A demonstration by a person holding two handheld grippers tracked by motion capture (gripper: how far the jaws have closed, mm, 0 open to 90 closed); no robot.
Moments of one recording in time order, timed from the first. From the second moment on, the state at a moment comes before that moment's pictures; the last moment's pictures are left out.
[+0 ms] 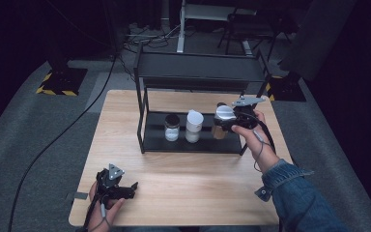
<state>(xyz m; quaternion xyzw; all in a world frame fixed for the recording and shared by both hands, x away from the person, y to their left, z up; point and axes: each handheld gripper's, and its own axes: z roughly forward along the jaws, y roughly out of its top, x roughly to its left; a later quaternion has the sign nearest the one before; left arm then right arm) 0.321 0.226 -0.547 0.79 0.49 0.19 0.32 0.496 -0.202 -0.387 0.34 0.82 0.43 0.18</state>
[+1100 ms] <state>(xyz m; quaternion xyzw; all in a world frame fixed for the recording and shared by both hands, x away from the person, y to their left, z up) 0.321 0.226 -0.547 0.79 0.49 0.19 0.32 0.520 -0.189 -0.435 0.36 0.83 0.39 0.16</state>
